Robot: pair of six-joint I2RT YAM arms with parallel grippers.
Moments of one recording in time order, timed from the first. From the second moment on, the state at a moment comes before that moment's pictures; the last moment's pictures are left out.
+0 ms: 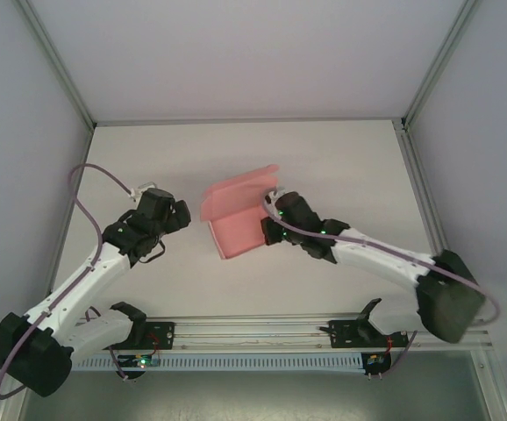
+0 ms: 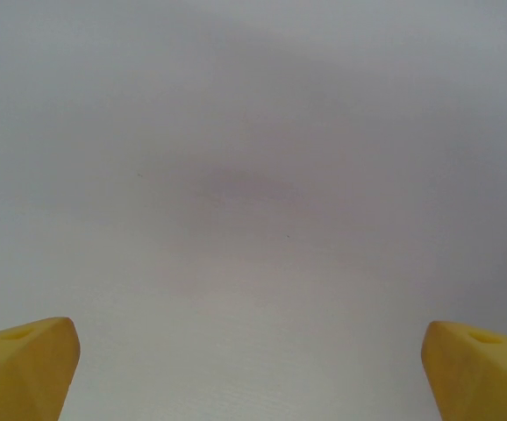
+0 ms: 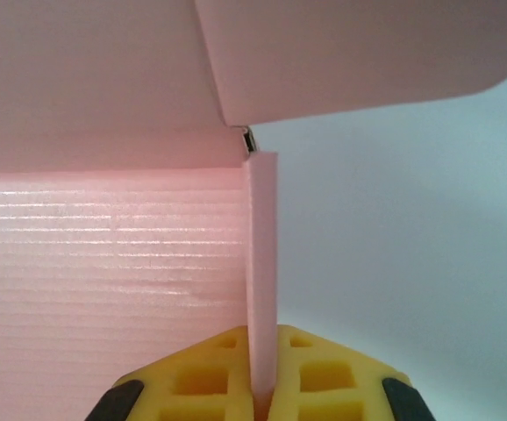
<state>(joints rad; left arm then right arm) -0.38 1.02 0.76 -0.61 -0.25 -0.69 0.76 1.28 0.78 -0.15 0.00 0.40</state>
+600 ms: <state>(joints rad) -0.43 1.19 0.76 -0.08 0.45 -0.59 0.75 1.25 0.86 0.02 -0.18 0.32</state>
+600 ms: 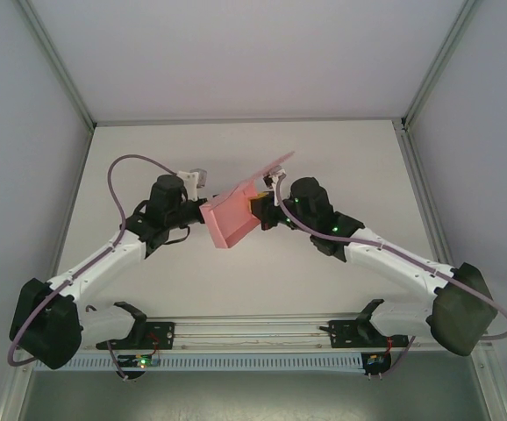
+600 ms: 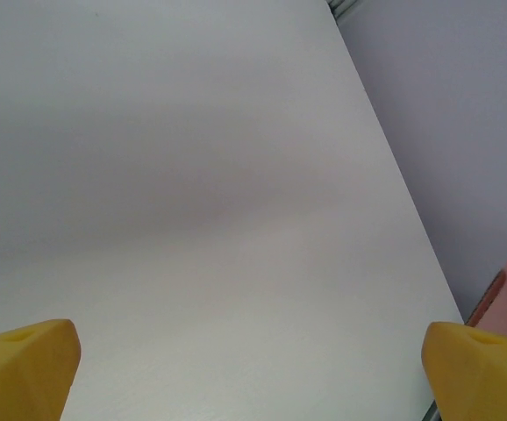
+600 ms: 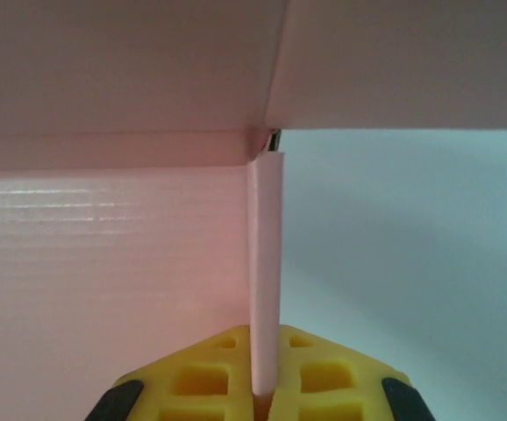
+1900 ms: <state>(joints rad) -0.55 1.24 0.87 -0.39 0.00 -0.47 0.87 1.26 0.93 -0.17 0.38 0.23</state>
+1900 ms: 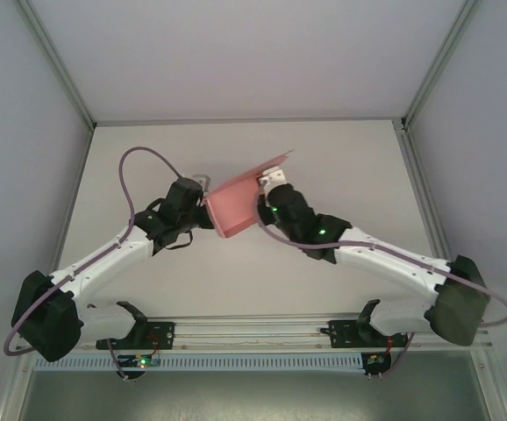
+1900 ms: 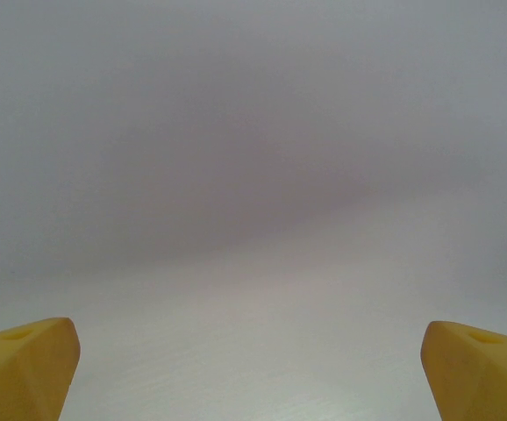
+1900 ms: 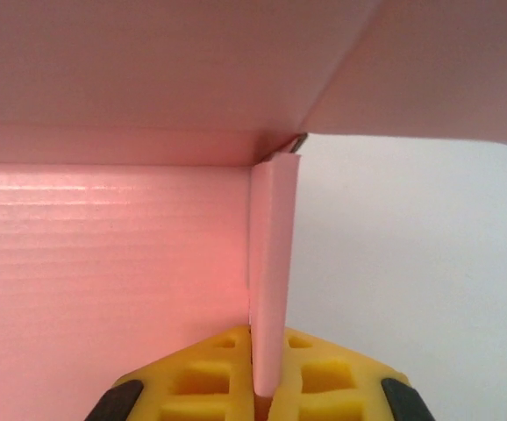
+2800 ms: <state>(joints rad) -0.53 1.14 0.84 -0.58 -0.20 -0.53 0.69 1.65 0.89 -0.36 0.26 0.46</state>
